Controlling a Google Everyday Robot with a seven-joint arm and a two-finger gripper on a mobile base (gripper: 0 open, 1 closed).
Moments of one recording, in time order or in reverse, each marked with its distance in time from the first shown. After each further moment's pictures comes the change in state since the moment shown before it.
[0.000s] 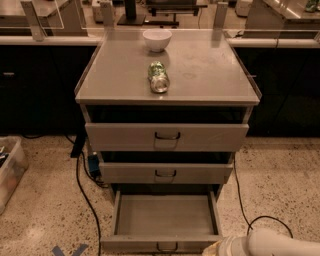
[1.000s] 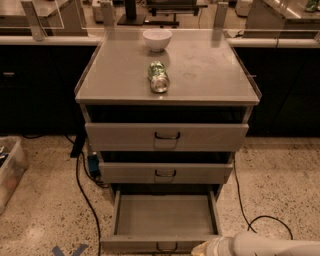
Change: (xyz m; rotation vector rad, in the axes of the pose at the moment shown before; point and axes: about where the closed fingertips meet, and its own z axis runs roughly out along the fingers) arm -0.005 -0.007 0.072 -0.007 -0.054 0.041
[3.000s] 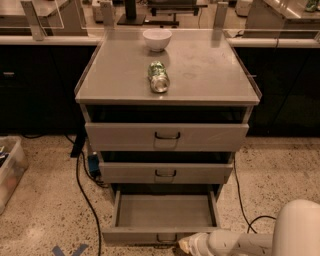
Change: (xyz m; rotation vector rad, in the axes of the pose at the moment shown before) arm 0.002 -0.065 0.155 0.067 -0.075 0.266
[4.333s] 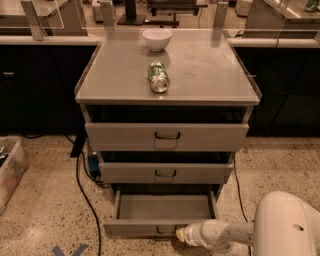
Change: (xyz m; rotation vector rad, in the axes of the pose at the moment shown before) arm -0.033 -0.024 0.034 0.040 -0.012 0.086
